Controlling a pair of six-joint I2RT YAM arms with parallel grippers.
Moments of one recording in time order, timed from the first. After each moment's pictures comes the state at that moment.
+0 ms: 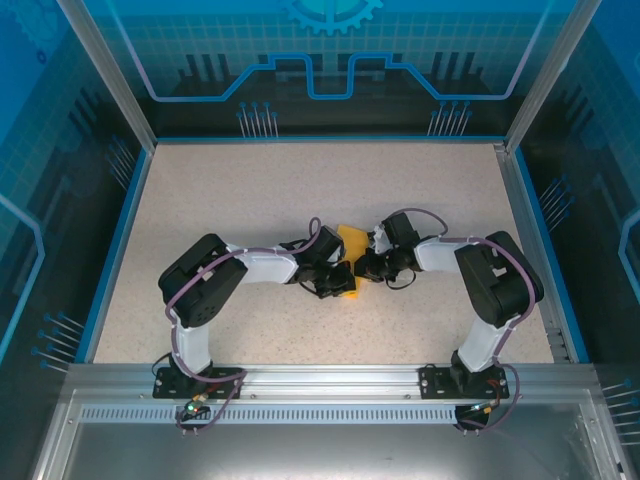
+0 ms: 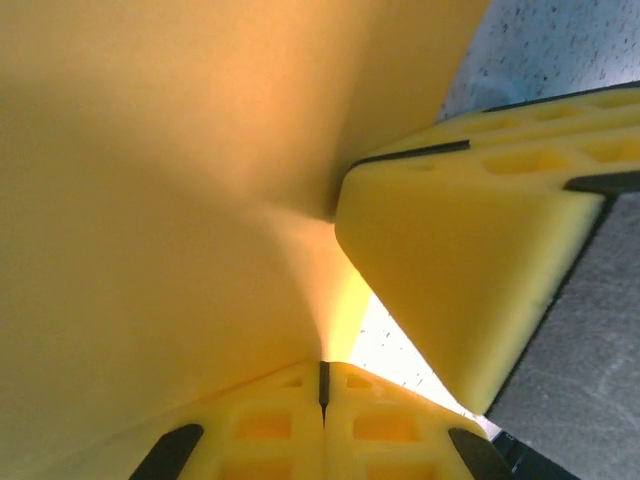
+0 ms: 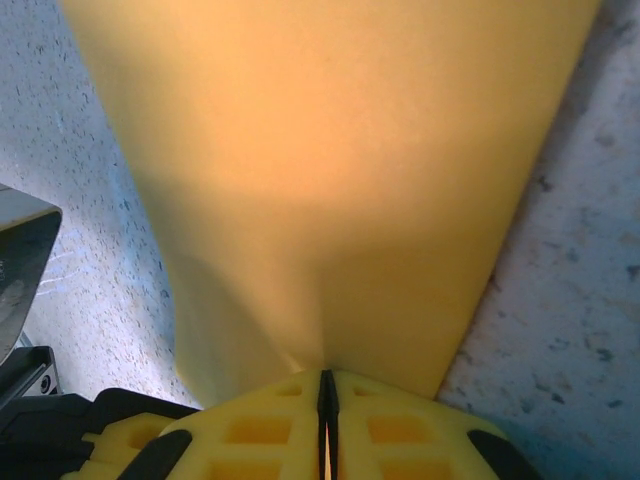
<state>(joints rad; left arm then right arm) -0.75 1.90 1.00 -0.11 0.47 -1.05 0.40 1.76 0.79 -0.14 -0.60 0.60</state>
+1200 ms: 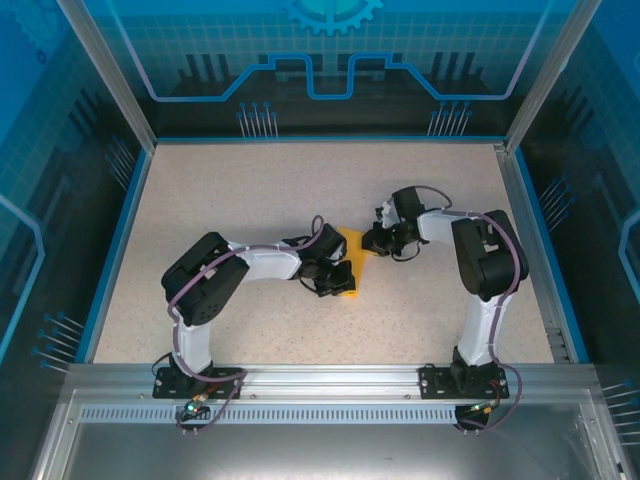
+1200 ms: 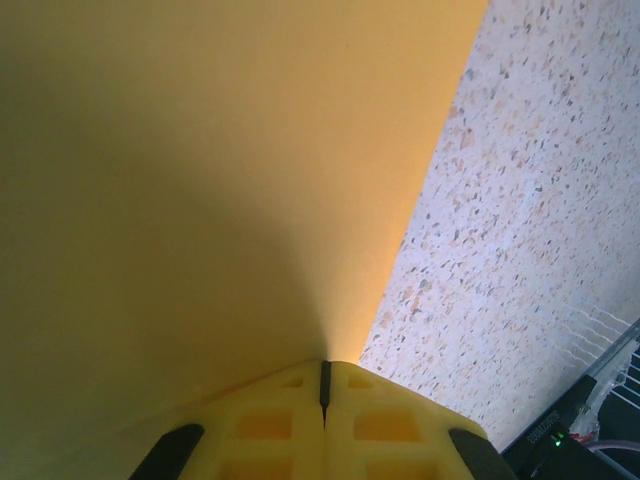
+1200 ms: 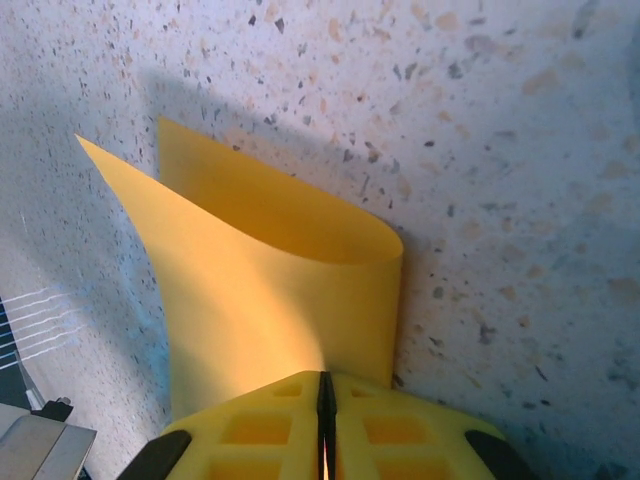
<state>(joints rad) -0.75 1.92 1.06 -0.21 0.46 -1.00 0.26 1.96 1.09 -0.31 -0.63 0.48</state>
